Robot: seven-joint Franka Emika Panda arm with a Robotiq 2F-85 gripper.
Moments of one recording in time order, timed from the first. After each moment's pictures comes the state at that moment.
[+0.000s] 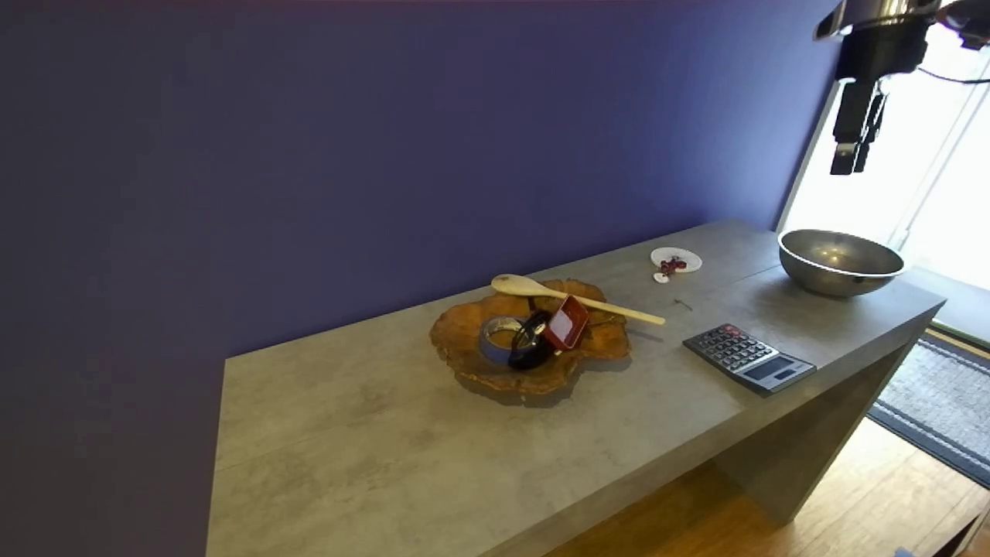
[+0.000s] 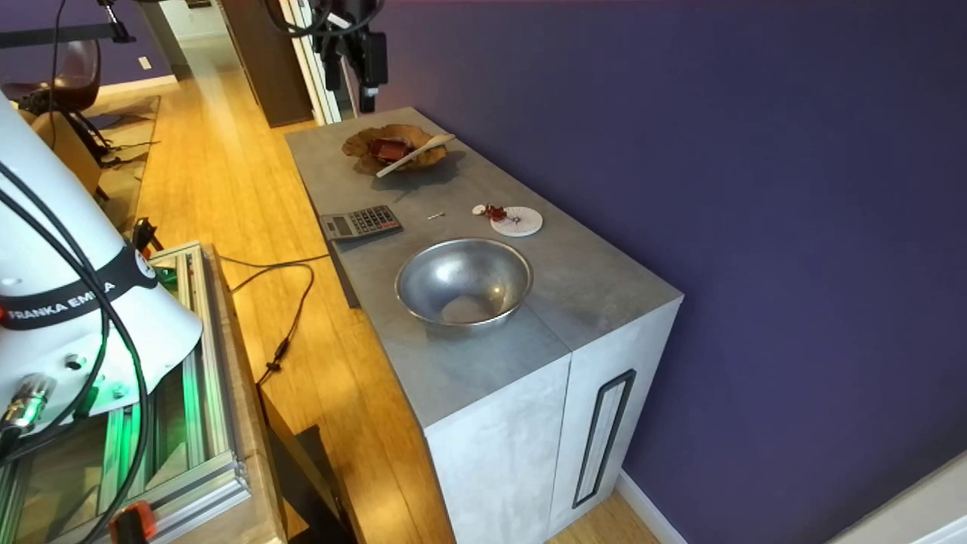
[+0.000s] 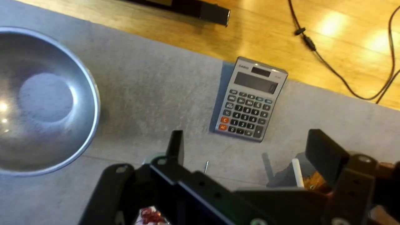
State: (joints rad) arm 0.16 -0.31 0.00 -2.55 0.18 2.07 -0.13
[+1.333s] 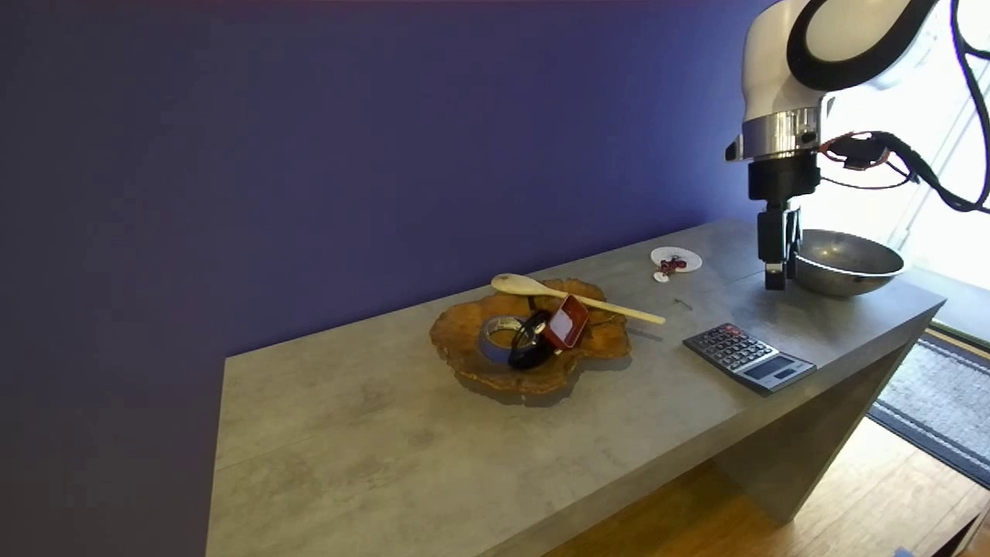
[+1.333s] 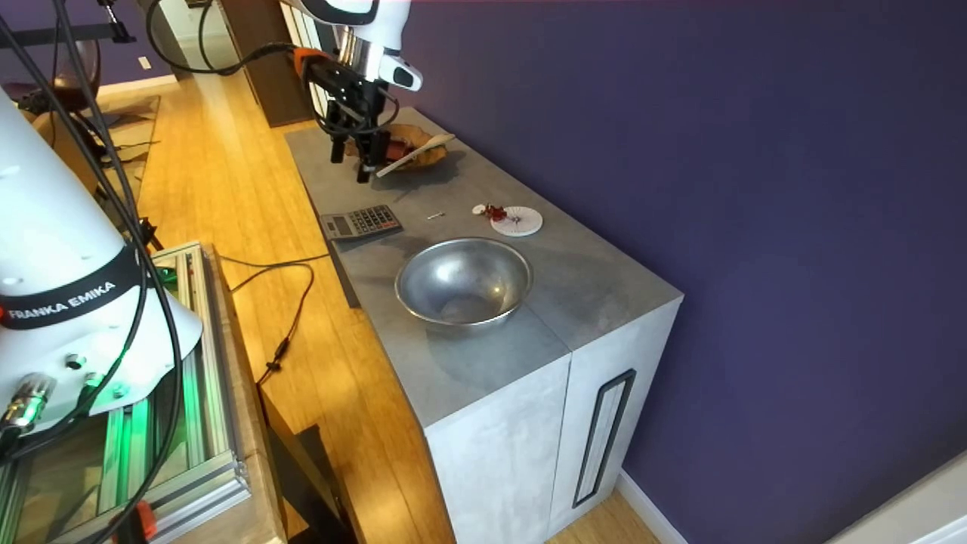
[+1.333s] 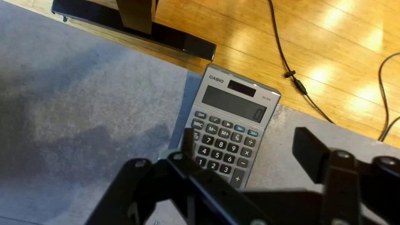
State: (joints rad) arm 0.18 0.14 0.17 -2.44 0.24 2.24 -0.12
